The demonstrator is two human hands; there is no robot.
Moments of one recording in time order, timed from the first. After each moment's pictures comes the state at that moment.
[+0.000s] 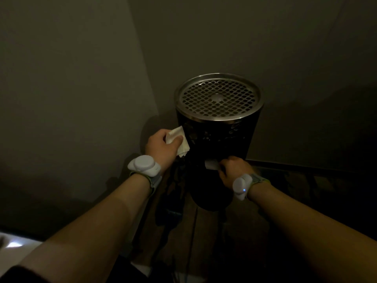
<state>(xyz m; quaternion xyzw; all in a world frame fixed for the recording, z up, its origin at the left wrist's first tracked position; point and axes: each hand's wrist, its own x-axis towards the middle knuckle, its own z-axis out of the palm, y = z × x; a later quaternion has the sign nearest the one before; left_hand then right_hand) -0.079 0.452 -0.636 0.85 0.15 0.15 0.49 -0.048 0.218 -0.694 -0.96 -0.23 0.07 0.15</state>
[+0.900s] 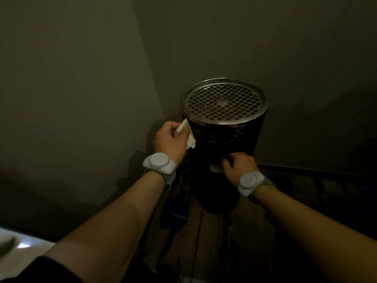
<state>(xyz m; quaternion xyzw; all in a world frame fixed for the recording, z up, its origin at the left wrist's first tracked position) -0.076 0.429 -0.611 0.81 0.17 0.24 0.50 -0.058 0.230 -0.667 -0.95 -0.10 0.00 0.30</state>
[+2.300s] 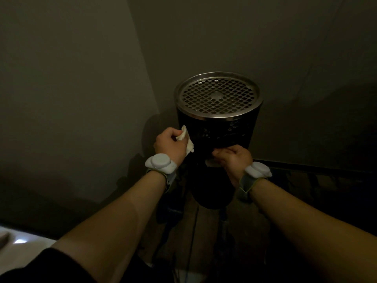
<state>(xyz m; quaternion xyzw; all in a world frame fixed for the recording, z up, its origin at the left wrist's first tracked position) -0.073 0.418 -0.643 0.81 0.20 0.21 0.51 -0.058 0.244 -0.679 -0.62 0.09 0.09 0.77</state>
